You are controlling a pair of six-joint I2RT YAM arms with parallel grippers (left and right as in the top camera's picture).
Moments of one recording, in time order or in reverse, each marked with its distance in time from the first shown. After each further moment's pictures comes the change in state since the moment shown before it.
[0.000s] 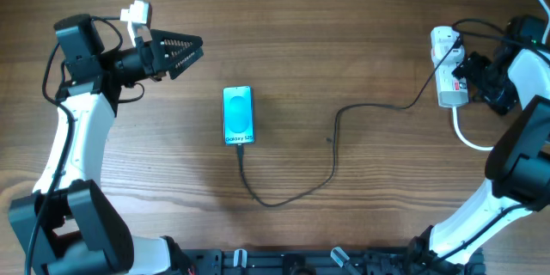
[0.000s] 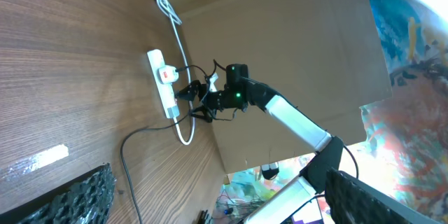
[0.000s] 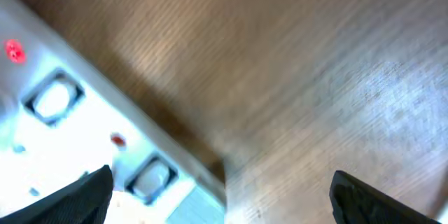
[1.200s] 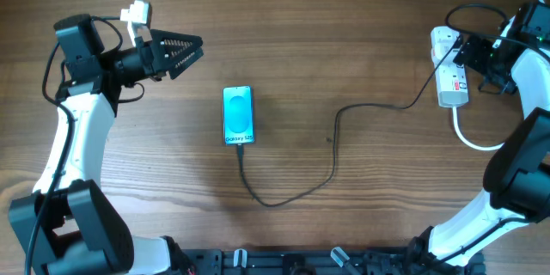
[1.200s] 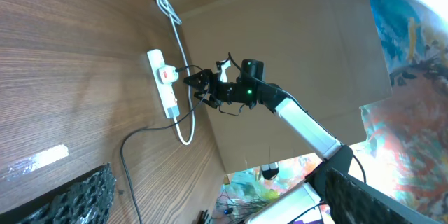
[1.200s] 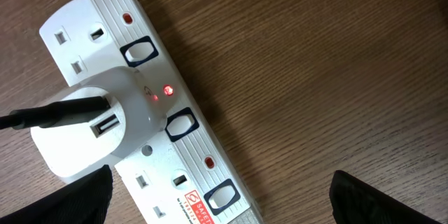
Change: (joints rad) left arm 0.000 0.000 0.000 0.000 0.000 0.000; right arm 0.011 -0.077 0.000 0.151 -0.095 -0.211
